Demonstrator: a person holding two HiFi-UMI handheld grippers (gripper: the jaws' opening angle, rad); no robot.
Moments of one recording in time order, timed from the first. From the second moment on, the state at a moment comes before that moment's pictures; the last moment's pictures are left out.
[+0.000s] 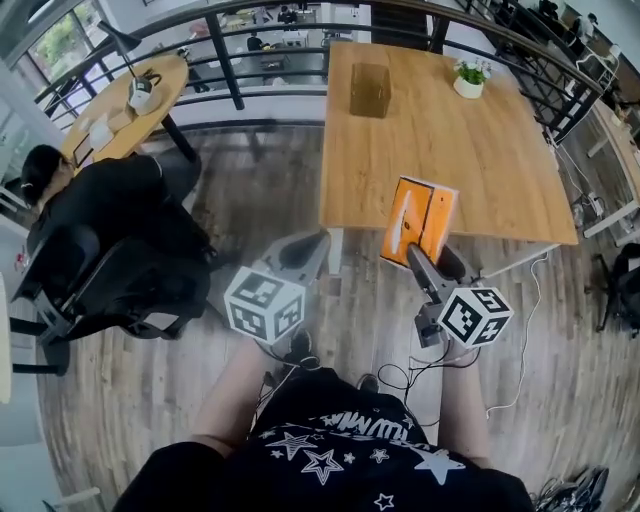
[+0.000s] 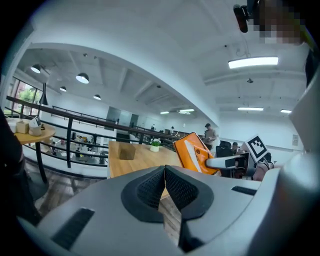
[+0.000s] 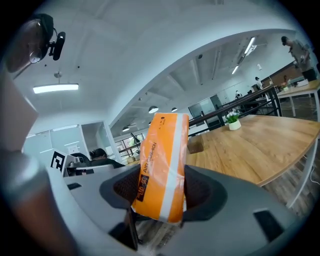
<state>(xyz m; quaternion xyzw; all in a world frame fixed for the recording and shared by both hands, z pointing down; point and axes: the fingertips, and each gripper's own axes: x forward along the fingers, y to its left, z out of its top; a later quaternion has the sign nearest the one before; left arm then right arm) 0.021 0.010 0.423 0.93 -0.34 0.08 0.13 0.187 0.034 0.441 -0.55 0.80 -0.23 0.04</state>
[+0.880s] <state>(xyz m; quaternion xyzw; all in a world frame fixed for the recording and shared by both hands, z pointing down) 0.090 0.167 0.413 0.91 -0.40 0.10 0.10 0.247 0.163 0.434 -0.47 0.84 -0.24 0.06</state>
